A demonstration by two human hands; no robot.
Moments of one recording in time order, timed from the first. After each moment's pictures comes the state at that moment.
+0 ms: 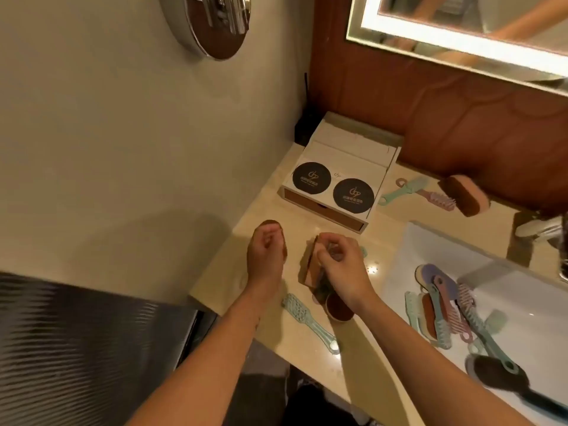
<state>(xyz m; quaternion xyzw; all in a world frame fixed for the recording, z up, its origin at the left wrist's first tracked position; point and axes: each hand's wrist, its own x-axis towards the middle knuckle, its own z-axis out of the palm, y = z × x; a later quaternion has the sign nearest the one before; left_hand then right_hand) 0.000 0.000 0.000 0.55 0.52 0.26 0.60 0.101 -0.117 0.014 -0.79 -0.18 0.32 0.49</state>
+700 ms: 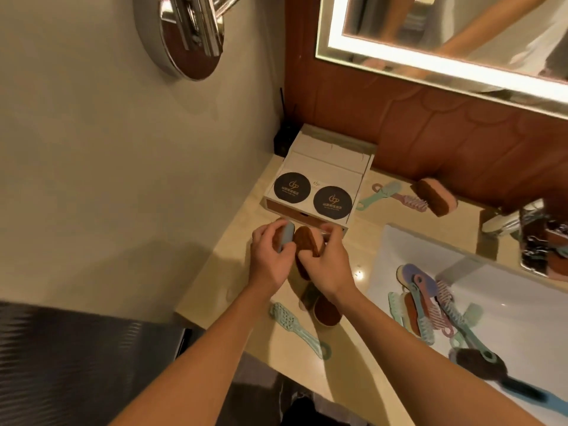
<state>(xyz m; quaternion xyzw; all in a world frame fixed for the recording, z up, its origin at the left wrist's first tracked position) 0.026 -0.003 0.005 0.71 0.42 0.19 0.53 0.105 -0.108 0.029 -0.82 -0.20 0.24 0.47</state>
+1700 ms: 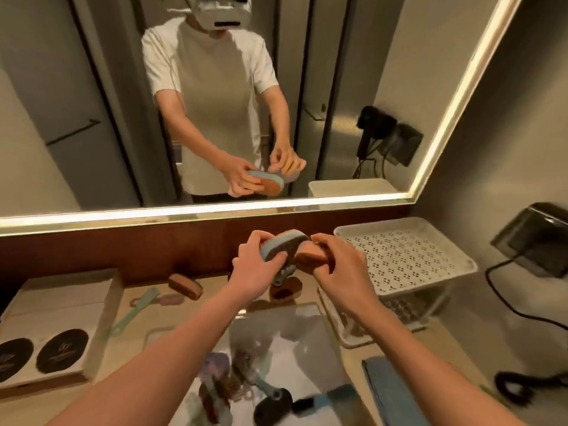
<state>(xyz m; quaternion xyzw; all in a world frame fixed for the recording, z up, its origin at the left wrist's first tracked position) 0.314 -0.364 0.201 0.85 0.04 0.06 0.52 0.301 -0.563 0.235 -0.93 -0.12 -0.12 0.34</state>
